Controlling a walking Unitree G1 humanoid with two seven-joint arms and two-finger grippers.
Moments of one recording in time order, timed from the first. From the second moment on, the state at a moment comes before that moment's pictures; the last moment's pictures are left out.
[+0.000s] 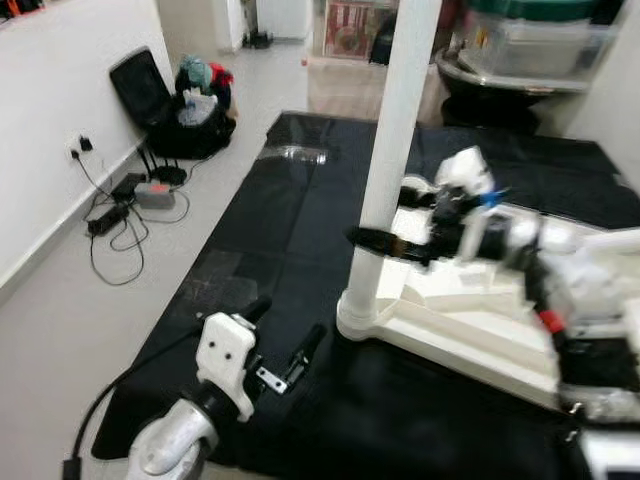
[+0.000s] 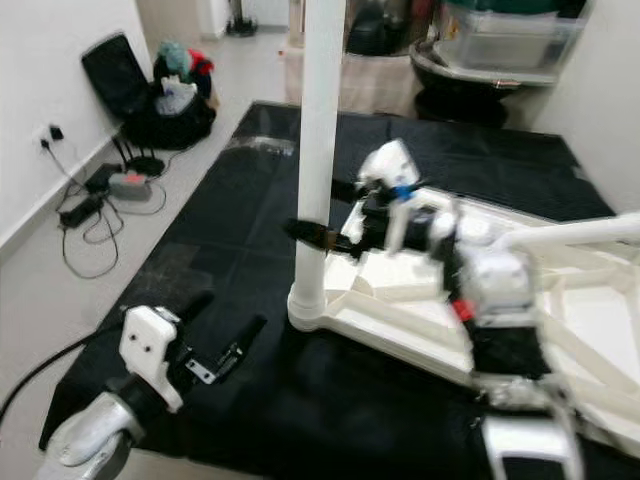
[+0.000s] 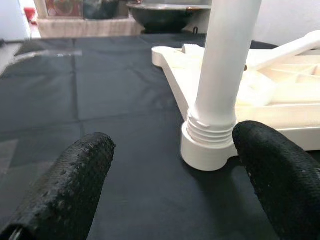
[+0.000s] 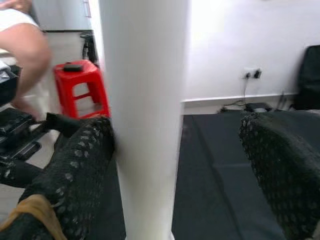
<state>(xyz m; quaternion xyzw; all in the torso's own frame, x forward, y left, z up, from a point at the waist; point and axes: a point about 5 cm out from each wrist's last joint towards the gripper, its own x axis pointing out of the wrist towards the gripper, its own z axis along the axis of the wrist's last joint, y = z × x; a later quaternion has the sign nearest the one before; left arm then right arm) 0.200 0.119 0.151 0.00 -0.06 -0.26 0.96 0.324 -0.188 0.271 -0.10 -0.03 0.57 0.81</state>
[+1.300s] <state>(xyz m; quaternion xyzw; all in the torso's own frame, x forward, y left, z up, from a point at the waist) 0.207 0.117 0.154 0.00 -0.05 -0.27 0.96 0.303 -0.160 0.273 -0.03 -0.09 0.48 0.87</state>
